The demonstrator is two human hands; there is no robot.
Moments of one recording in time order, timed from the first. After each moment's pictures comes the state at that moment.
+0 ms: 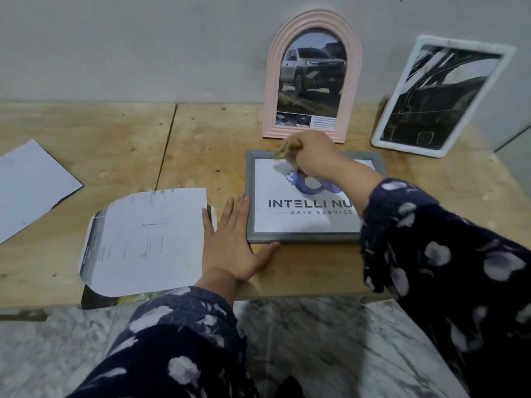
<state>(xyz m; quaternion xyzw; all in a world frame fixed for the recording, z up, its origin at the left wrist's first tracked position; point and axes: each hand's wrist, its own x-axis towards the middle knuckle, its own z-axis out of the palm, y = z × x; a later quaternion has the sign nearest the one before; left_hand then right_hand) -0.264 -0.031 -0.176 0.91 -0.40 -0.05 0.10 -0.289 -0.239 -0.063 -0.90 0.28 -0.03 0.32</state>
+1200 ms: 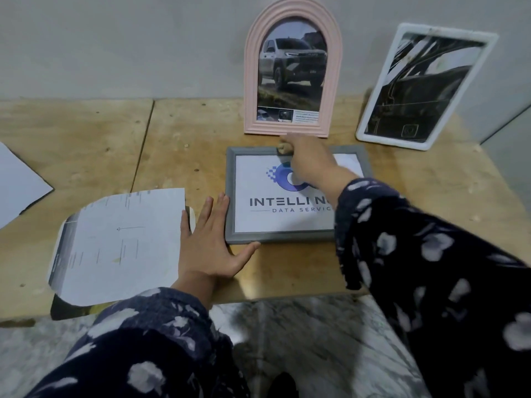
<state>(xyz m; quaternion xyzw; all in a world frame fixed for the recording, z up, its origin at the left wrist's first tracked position) -0.264 -0.035 -0.181 0.91 -0.39 -0.03 0.15 -0.302 -0.273 -0.102 -0.92 0.33 0.00 0.23</state>
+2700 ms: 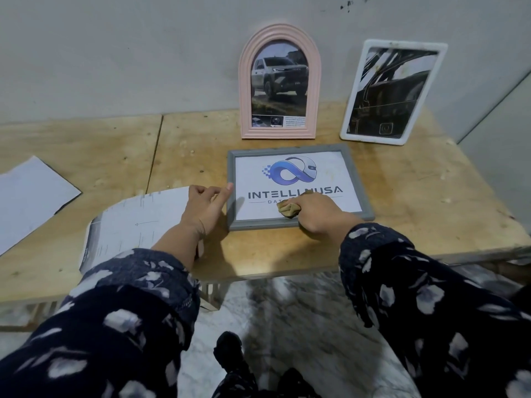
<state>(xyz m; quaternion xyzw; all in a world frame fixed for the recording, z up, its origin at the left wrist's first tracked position) -0.235 -0.050 -0.129 0.87 -0.23 -0.26 0.35 -0.406 -0.215 -0.097 -0.92 0.28 0.15 0.24</state>
